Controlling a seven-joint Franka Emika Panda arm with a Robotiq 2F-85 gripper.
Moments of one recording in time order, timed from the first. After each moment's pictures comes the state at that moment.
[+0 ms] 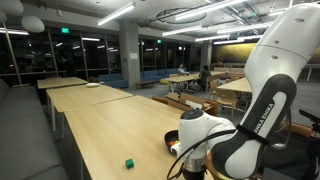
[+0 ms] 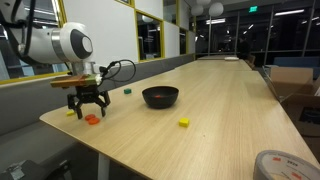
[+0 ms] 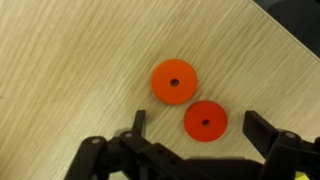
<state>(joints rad) 0.28 0.14 0.24 -2.56 -0.15 2.64 0.09</state>
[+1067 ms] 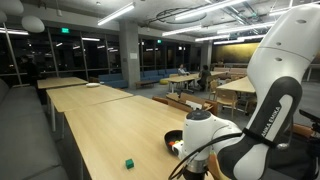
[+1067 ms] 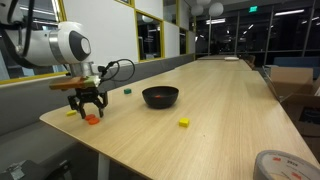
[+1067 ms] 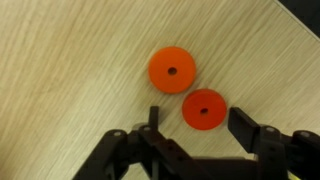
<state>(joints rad) 0.29 0.13 0.23 -2.60 -0.19 2.76 0.14</state>
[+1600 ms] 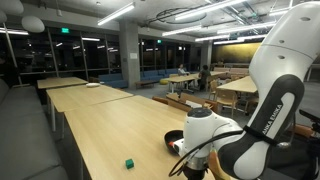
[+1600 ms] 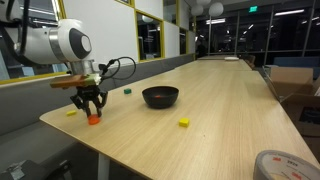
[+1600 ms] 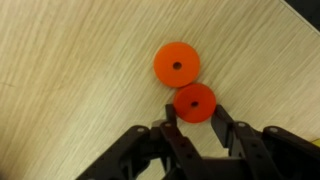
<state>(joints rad) 0.28 0.11 0.22 -2.61 -0.19 2.76 0.15</state>
